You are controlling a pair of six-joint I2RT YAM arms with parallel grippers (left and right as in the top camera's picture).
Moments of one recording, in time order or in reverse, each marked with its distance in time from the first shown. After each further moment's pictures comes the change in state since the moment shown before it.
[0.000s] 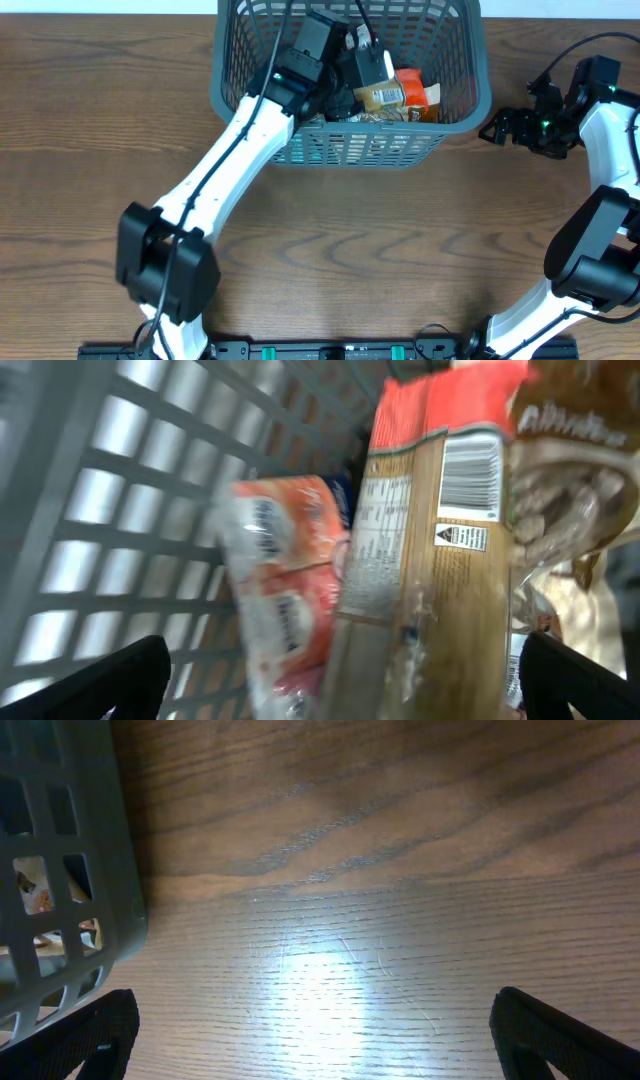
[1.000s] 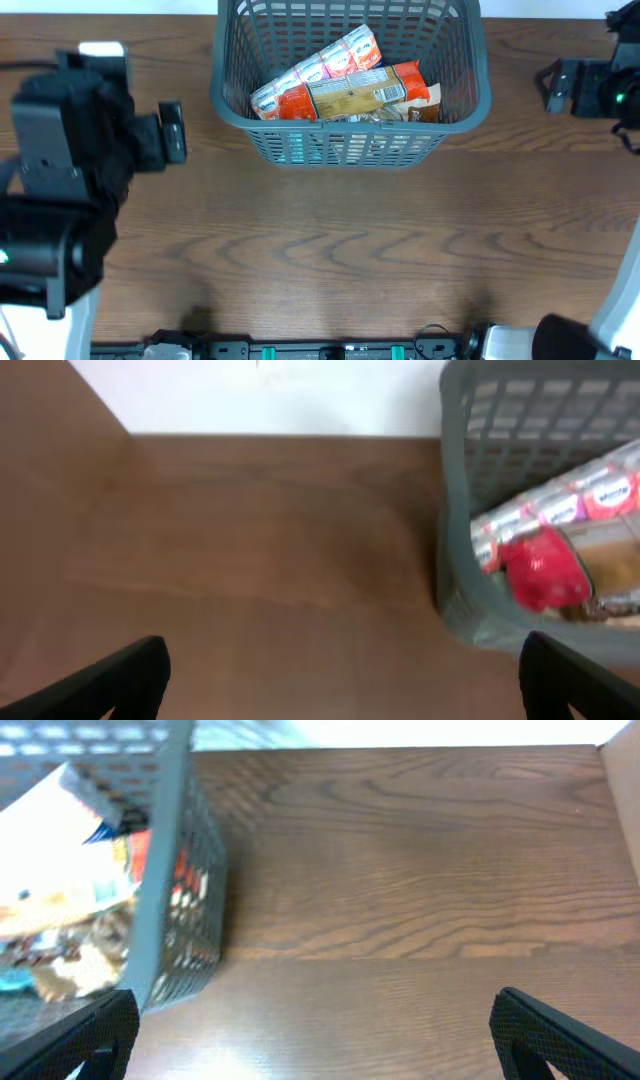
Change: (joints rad) left arm 0.391 -0.756 -0.098 -0.610 -0.311 -0.893; right arm 0.058 -0.404 0.396 -0.285 0.110 -0.049
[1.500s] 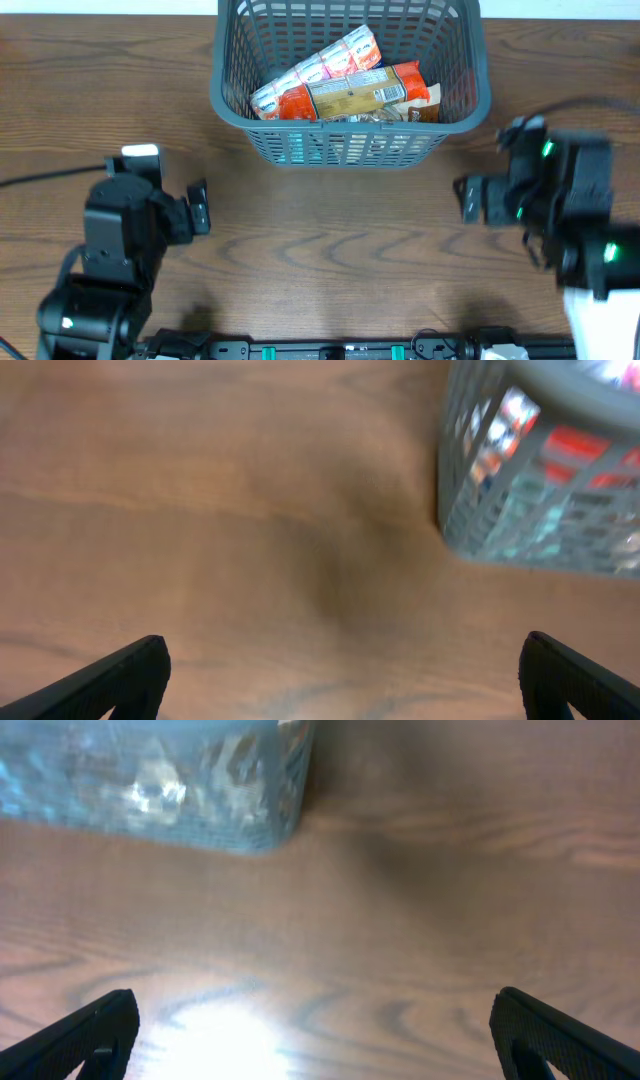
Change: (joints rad) left arm -0.051 -0.381 -0.640 0.183 0.001 -0.100; right arm 0.369 -0.557 -0.751 0.127 0.209 0.154
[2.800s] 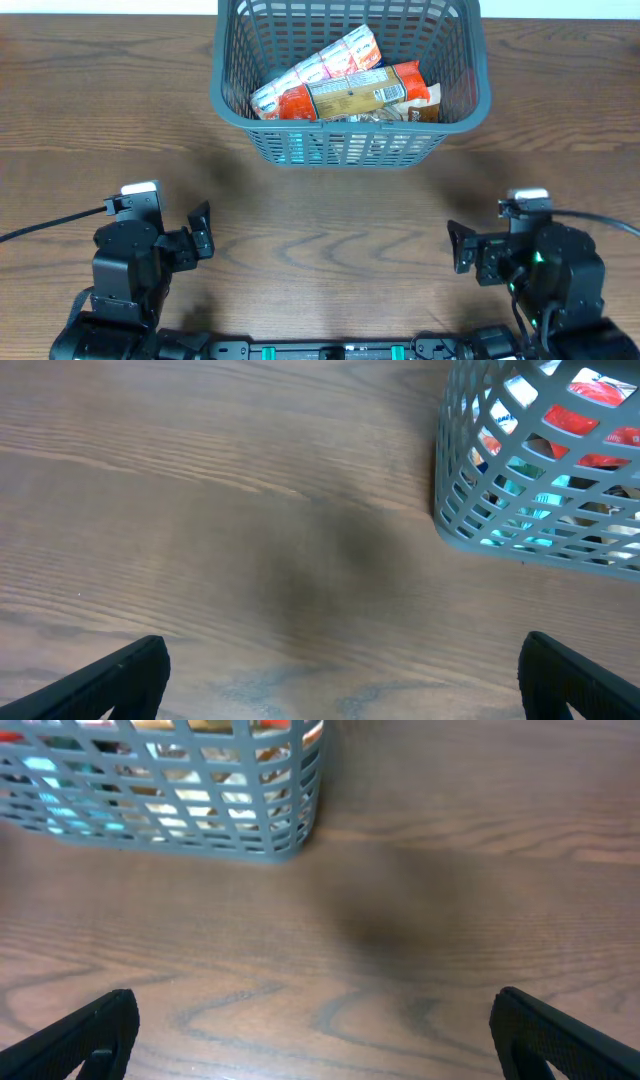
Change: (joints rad) left arm -0.019 -0.195 -0.189 0.054 0.000 -0.082; right arm 0.120 -0.427 -0.269 0.087 0.084 0.126
